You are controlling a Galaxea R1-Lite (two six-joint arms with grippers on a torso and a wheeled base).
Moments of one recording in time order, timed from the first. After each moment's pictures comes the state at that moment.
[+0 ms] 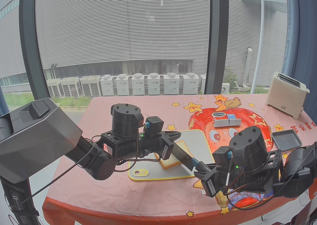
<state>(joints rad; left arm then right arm) -0.60 2.16 -0.97 -0.88 -0.33 0.12 0.85 1.72 -0.65 -0.35 -0.22 0.11</state>
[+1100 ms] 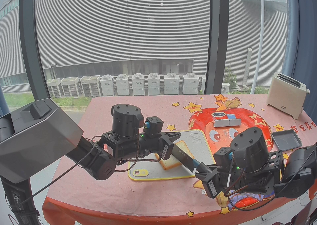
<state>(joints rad) -0.60 2.16 -0.97 -0.88 -0.32 0.09 0.86 1.71 -0.65 -0.34 -0.22 0.11</state>
